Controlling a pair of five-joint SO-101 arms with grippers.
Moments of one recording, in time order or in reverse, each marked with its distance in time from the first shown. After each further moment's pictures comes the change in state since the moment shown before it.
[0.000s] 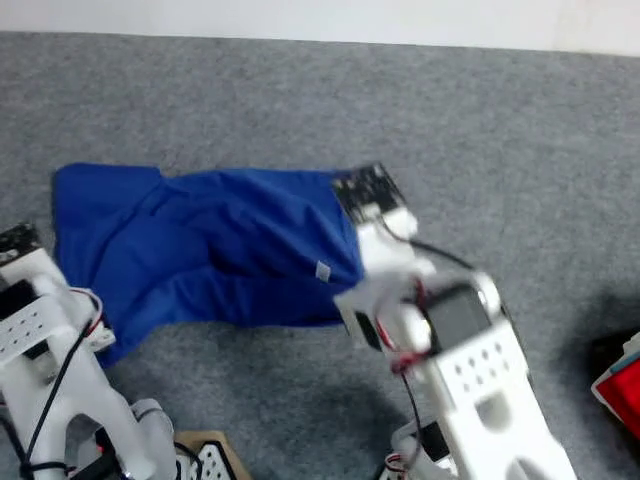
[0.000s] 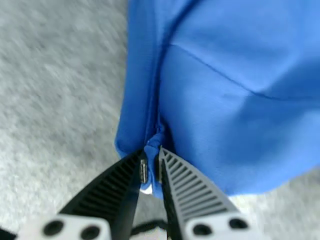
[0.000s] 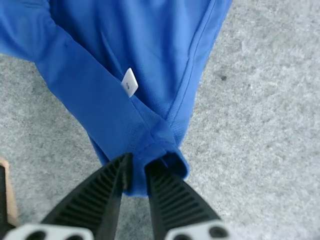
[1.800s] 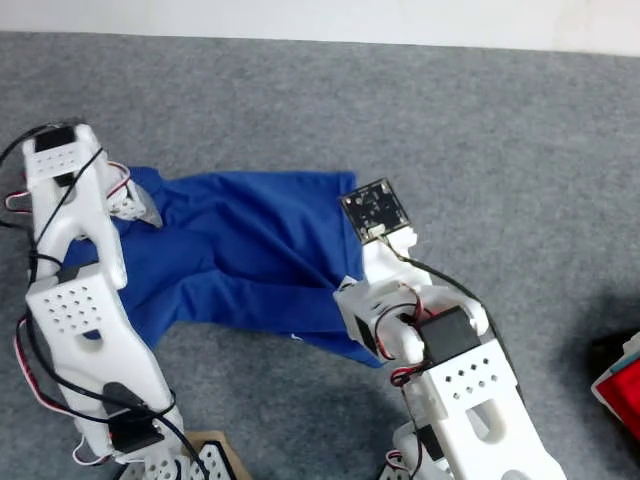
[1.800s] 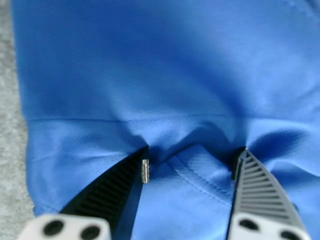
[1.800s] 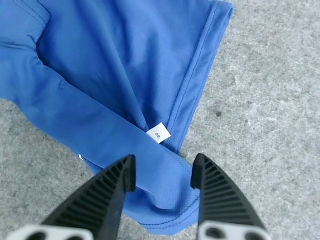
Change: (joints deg) left arm 16.8 78.8 -83.0 12.5 11.1; right arm 2.5 -4.2 16.9 -21.5 1.6
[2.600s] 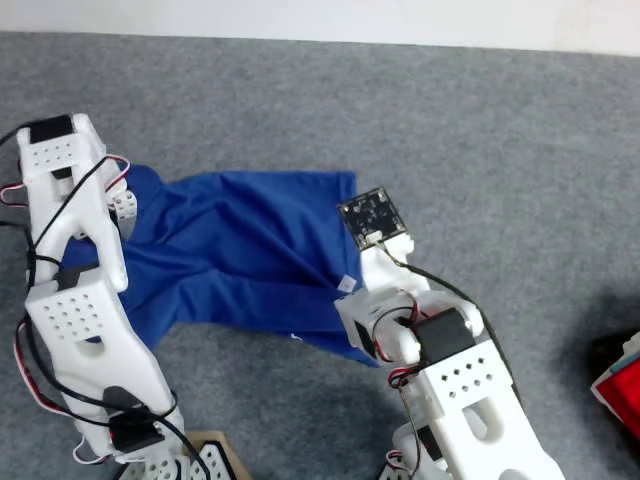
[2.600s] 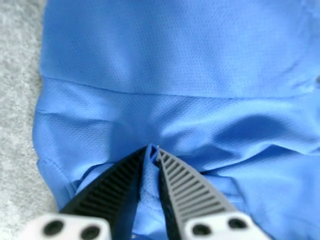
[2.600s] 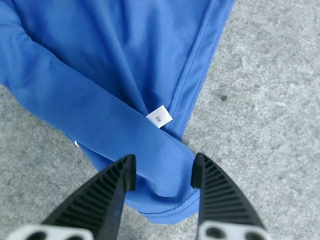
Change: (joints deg) left arm 0.7 -4.5 -0.8 7.4 5.4; right arm 0.0 -0.2 3.3 0.0 0.0
